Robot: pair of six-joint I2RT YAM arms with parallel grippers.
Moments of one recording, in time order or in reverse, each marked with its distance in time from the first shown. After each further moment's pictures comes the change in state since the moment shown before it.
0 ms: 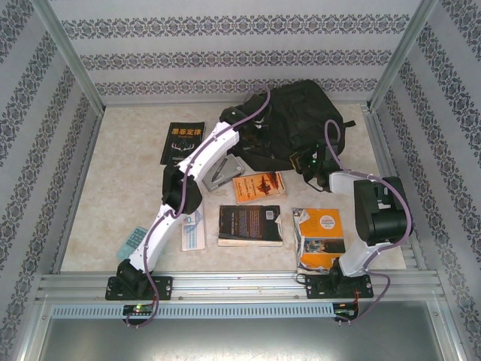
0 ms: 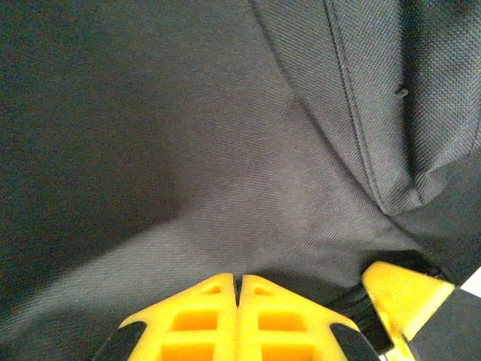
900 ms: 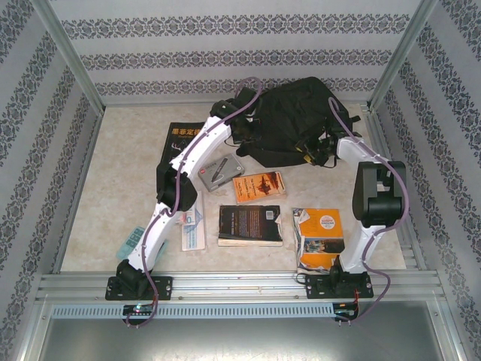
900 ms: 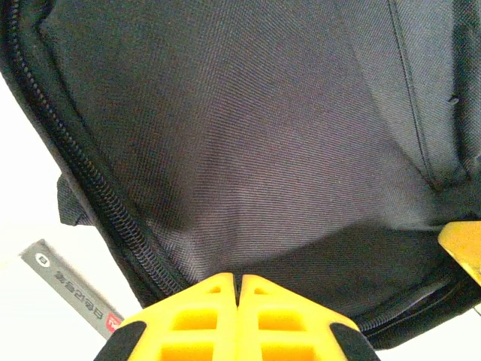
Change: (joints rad) left arm 0.041 -0.033 0.000 -0.029 -0.019 0.070; right arm -0.090 0.166 0.477 -0.668 -0.029 -0.383
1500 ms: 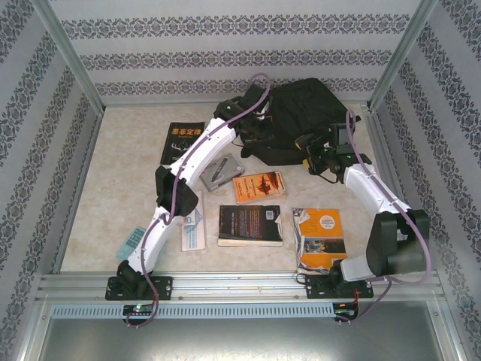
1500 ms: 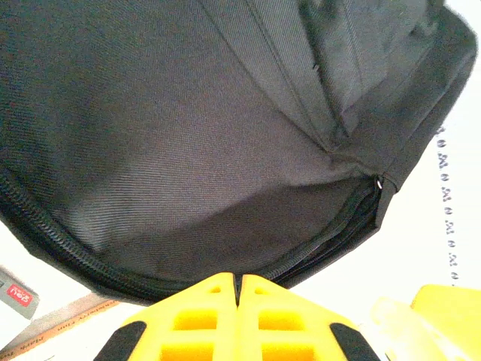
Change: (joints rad) left arm -0.070 -0.093 0.000 0.038 0.051 -0.030; right arm 0.083 -0.438 -0.301 0.145 0.041 0.391
